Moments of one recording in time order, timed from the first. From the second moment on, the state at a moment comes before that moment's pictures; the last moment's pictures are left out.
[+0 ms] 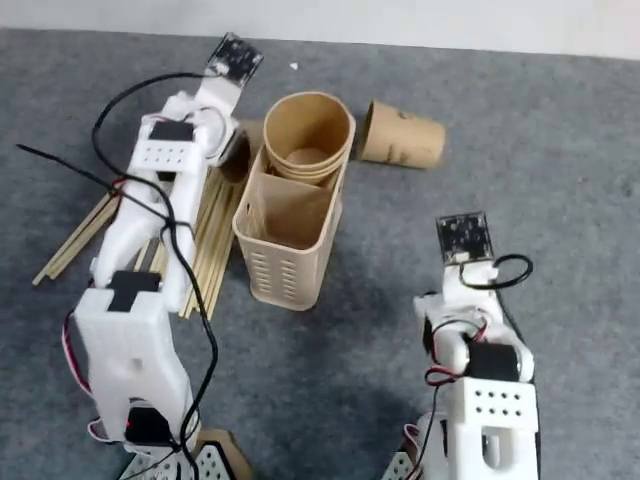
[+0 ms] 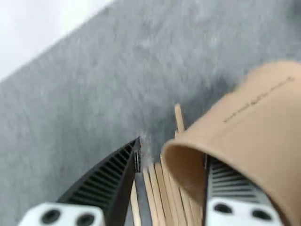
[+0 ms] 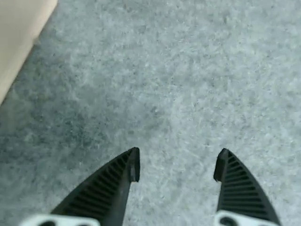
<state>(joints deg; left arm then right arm) -3.1 29.6 -14.5 39.6 -23.8 -1.3 -65.1 73.9 51.7 15.5</state>
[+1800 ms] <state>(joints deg) 18.5 -11.9 -45.4 101.5 -11.4 -3.2 -66.4 89.0 34.4 15.5</state>
